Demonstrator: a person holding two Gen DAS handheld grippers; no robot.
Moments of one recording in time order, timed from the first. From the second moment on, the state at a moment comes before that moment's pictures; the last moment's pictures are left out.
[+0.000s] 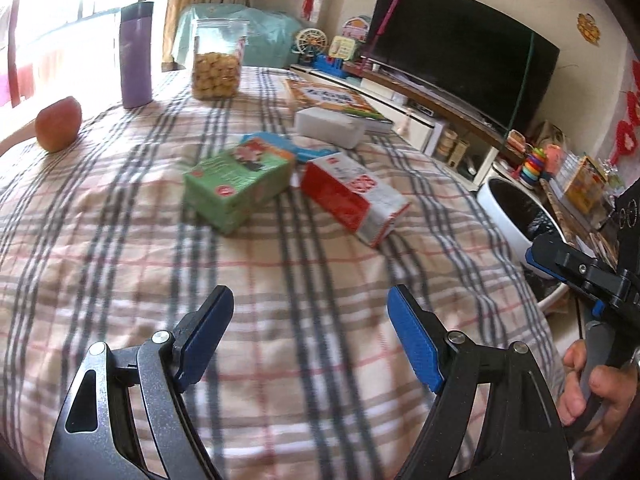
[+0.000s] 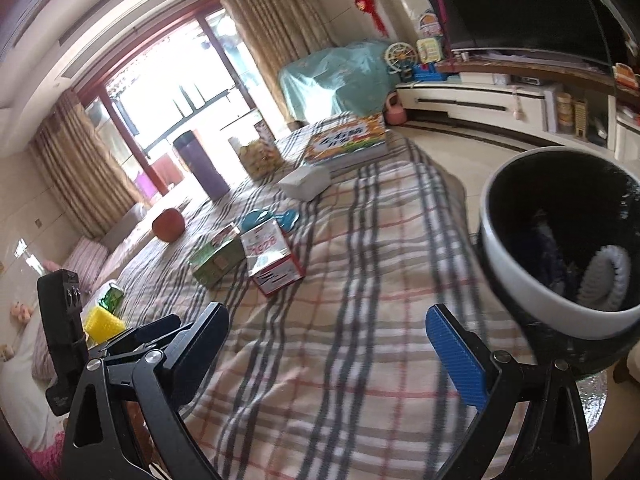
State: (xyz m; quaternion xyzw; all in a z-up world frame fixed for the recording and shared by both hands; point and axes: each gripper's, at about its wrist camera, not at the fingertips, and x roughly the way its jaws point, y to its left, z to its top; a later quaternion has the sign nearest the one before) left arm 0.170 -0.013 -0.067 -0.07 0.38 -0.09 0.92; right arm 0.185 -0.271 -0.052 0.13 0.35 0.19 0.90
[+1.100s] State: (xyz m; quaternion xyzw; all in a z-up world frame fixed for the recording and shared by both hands) left arm 0.272 0.032 -0.081 0.03 0.41 -0.12 0.90; right arm 0.290 -0.170 -0.093 0.04 0.43 0.25 0.87
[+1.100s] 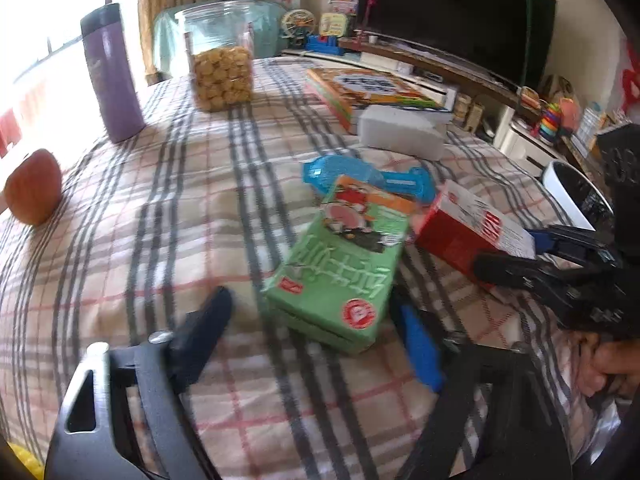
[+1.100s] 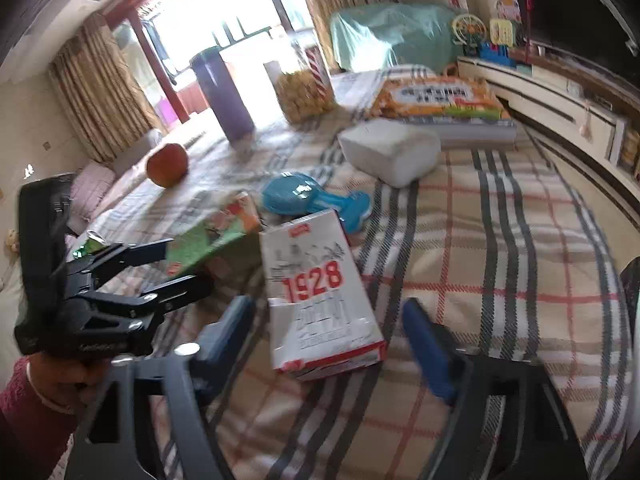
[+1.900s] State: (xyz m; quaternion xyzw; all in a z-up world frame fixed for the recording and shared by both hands) left arm 0.210 -0.048 -0.067 0.00 0.40 -0.15 0.90; right arm 0.215 -0.253 -0.079 0.09 0.40 0.21 0.89
